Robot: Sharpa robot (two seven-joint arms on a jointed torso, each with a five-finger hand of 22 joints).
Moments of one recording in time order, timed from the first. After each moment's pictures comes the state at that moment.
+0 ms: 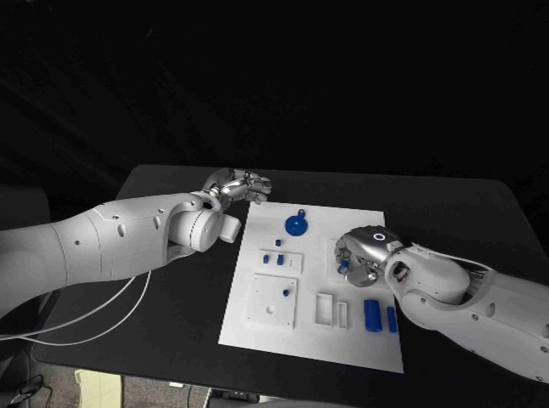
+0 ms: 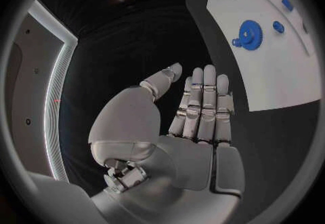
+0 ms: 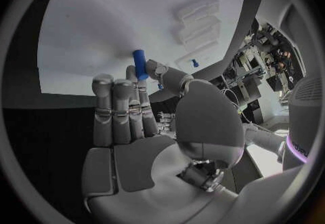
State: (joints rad) left arm 1.22 -0.76 -0.13 1.28 -0.08 -0.40 0.26; left_hand 1.11 -0.08 0.57 -0.25 0.15 0.87 0.17 0.29 0.51 1.20 0.11 0.10 0.27 0.98 0.09 0.56 0.44 0.05 0.68 -0.02 0.69 1.14; right arm 1.10 -0.65 -0.12 1.43 -1.83 -0.29 -0.23; right_hand 1.15 -0.22 0.90 -0.22 0.05 1.05 0.10 0.37 0.46 1.32 0.04 0.14 0.30 1.30 -0.08 0.97 1.01 0.16 1.22 -0.04 0.90 1.31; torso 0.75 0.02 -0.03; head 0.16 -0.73
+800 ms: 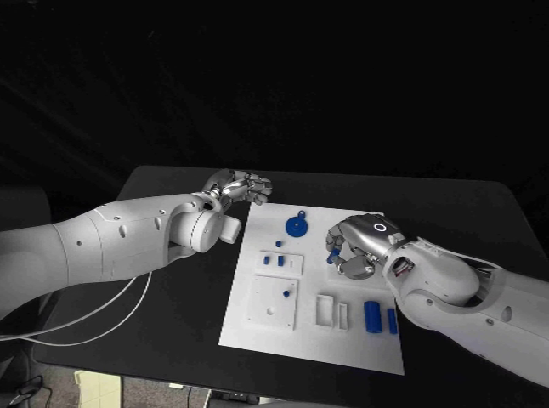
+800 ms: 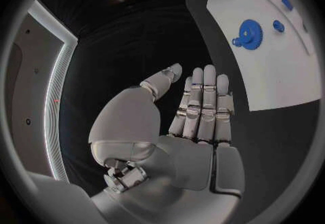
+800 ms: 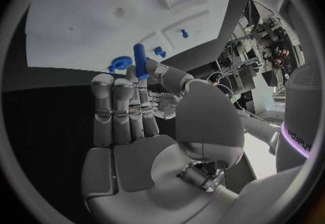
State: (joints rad) left arm 1.22 -0.76 -0.13 1.27 -0.08 -0.40 0.26; left_hand 1.10 -0.08 0.57 -0.25 0.15 0.87 0.17 0.29 0.51 1.20 0.11 0.10 0.27 0.98 0.09 0.56 0.45 0.04 0.68 -0.02 0.69 1.14; right arm 1.11 -0.69 -0.06 1.56 -1.84 -0.36 -0.25; right_hand 1.15 -0.22 0.91 -0.23 0.05 1.05 0.10 0.38 0.47 1.33 0.04 0.15 0.30 1.30 -0.08 0.97 1.01 0.16 1.23 -0.05 0.91 1.31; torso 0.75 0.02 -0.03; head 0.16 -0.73
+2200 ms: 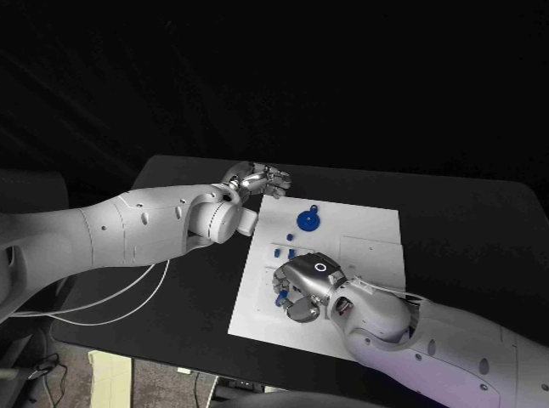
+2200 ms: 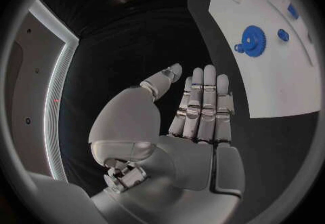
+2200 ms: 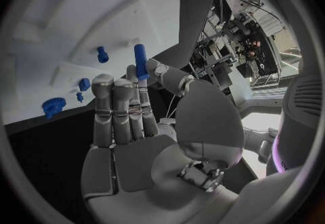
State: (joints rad) left arm 1.22 -0.74 -0.13 1.27 -0.08 -0.40 0.26; left_hand 1.10 -0.08 0.57 -0.25 0.15 0.88 0.17 0.29 0.51 1.20 0.11 0.10 0.27 0.98 0.09 0.56 0.45 0.04 0.68 -0.02 0.69 1.15; right arm 1.00 -0.44 -0.15 1.48 -1.83 -0.36 -0.20; right_hand 1.15 -0.22 0.91 -0.23 0.04 1.05 0.10 0.38 0.47 1.33 0.04 0.15 0.30 1.31 -0.08 0.97 1.01 0.16 1.23 -0.05 0.91 1.31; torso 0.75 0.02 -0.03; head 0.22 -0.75
